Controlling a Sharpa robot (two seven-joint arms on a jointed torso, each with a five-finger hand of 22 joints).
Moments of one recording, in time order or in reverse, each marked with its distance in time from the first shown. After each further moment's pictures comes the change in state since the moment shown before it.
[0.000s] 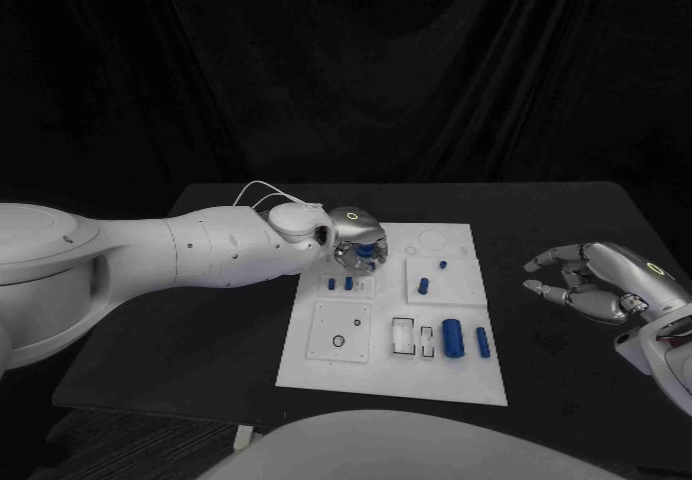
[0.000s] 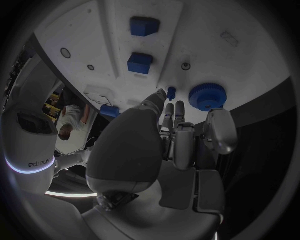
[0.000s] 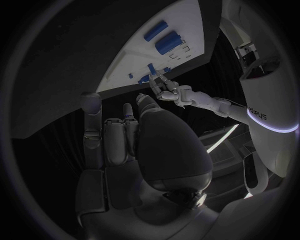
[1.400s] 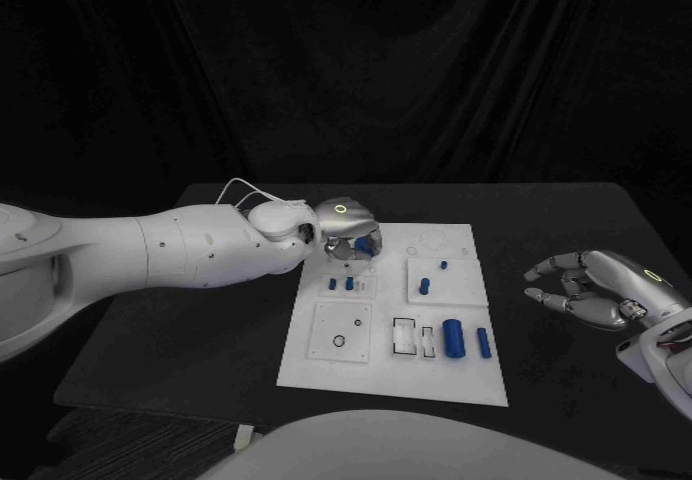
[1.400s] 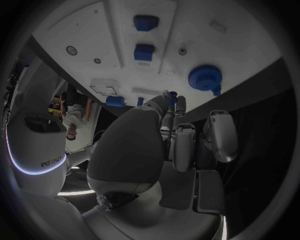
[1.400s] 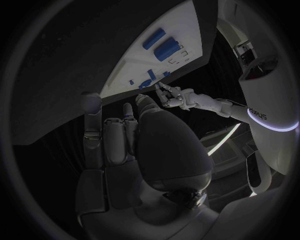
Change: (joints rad) left arm 0.039 -0.112 0.000 0.117 -0.001 -0.142 0.040; left_hand 0.031 0.026 0.128 -0.040 -0.128 0.135 0.018 -0.004 0.007 0.273 -0.010 -0.193 -0.194 0.027 -0.005 0.007 -0.001 0.000 0.036 -0.007 0.050 0.000; right arm -0.013 0.001 0.000 -0.009 0.015 0.039 -0.002; right_hand 0.006 0.006 0.005 0.000 0.010 0.004 -0.003 0.000 0.000 -0.005 0.005 -0.007 0.006 0.000 0.004 -0.004 -0.005 0.000 0.000 0.000 -0.009 0.000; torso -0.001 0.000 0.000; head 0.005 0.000
